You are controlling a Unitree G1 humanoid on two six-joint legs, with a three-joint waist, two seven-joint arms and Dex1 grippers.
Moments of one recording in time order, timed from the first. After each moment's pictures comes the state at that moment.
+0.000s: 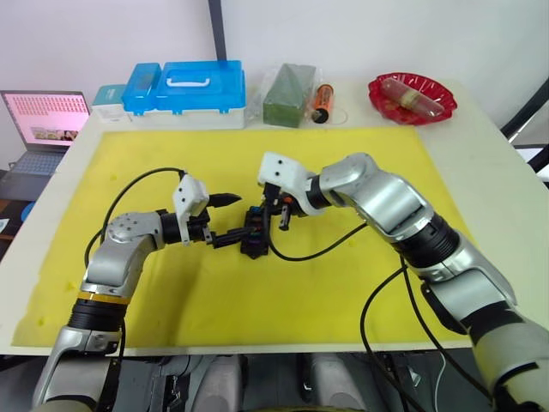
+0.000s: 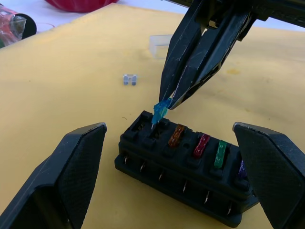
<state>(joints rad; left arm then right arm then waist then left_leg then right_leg) -0.43 0.55 -0.04 0.06 -0.39 0.27 -1.08 -1.02 -0.49 0.57 -0.04 0.19 0.94 0.89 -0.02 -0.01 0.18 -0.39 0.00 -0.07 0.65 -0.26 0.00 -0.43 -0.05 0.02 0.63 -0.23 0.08</state>
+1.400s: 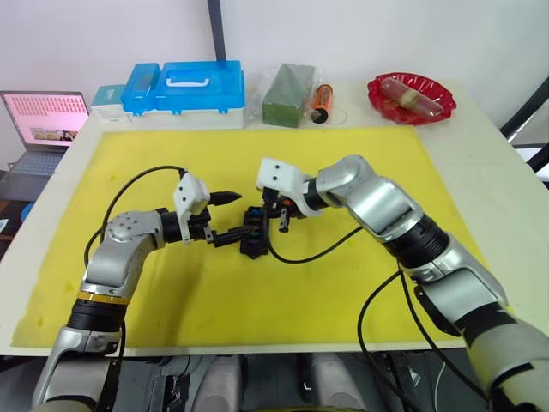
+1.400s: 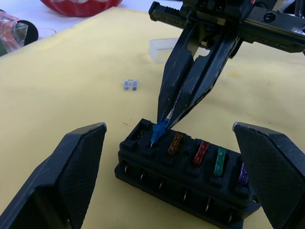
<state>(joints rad) -0.43 0.55 -0.03 0.04 -0.39 0.27 -1.06 -1.02 -0.45 0.58 0.03 0.10 0.89 0.96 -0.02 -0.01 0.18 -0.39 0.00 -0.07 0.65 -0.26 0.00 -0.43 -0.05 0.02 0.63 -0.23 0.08</state>
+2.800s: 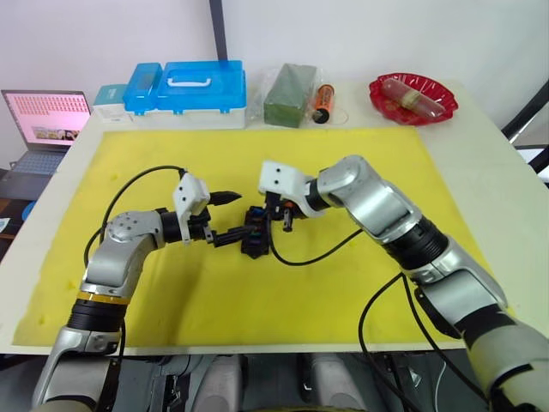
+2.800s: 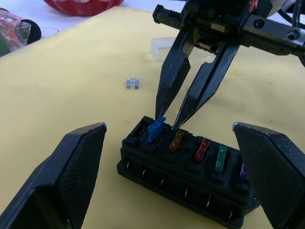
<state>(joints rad) -0.43 0.55 -0.03 0.04 -0.39 0.27 -1.06 -1.00 -0.45 0.58 0.05 0.02 0.83 1.02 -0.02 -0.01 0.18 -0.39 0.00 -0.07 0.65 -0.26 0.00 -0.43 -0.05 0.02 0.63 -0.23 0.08</state>
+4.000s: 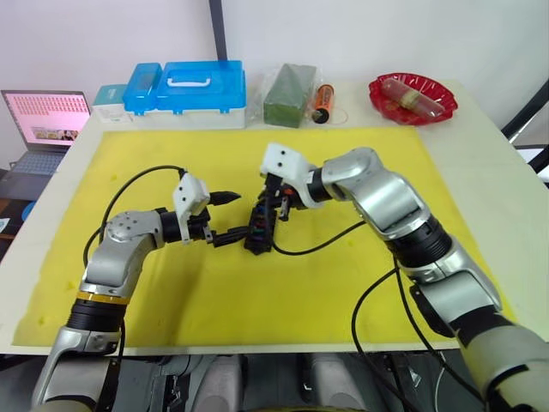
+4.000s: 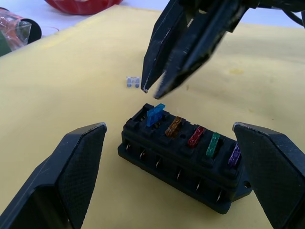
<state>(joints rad) -0.43 0.55 -0.03 0.04 -0.38 0.27 -1.06 -0.99 -0.41 0.46 -0.01 0.08 0.90 0.94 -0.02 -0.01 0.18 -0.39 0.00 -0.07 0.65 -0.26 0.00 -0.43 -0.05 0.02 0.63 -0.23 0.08</state>
